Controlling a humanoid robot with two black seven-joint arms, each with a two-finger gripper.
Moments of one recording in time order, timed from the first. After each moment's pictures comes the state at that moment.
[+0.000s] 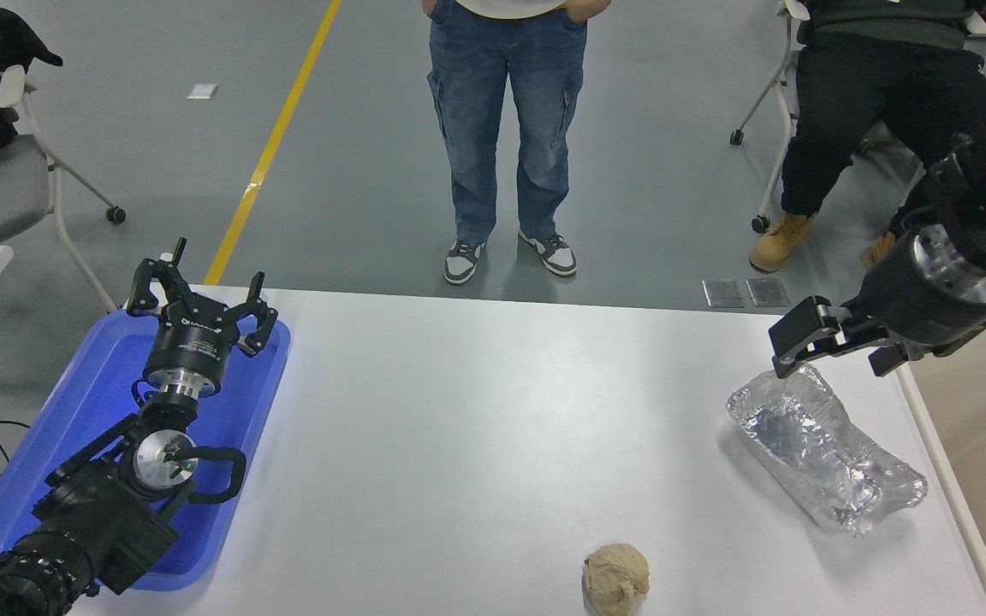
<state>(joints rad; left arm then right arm) -0.62 0.18 -0.87 -0.41 -0.09 -0.58 -0.50 2.23 -0.43 -1.38 1.52 -0.33 0.61 0.09</state>
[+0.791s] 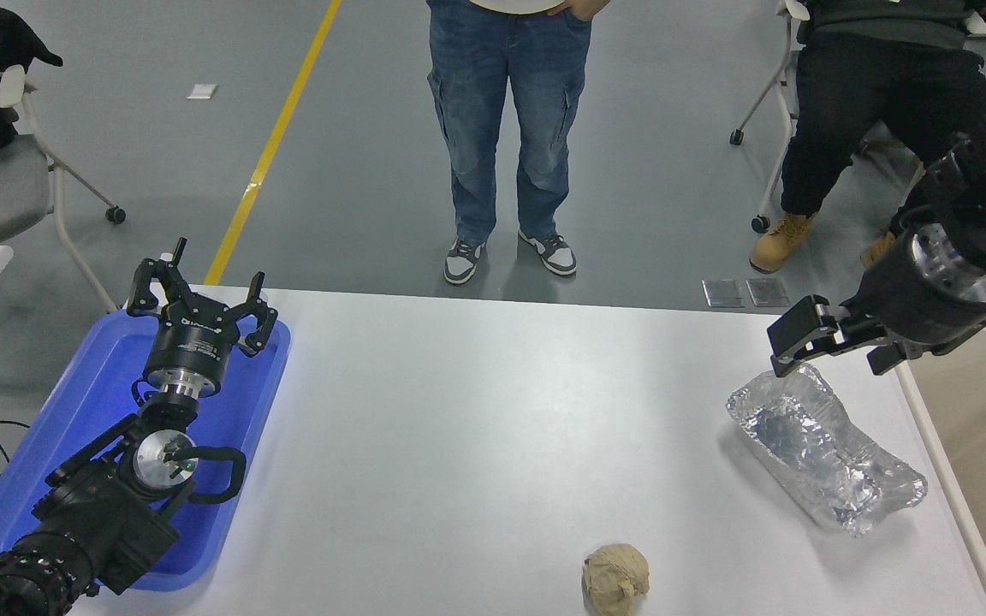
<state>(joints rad) -0.62 0.18 -0.87 -0.41 -0.09 -0.58 -0.50 2.24 -0.43 -1.37 1.52 -0.33 0.61 0.09</state>
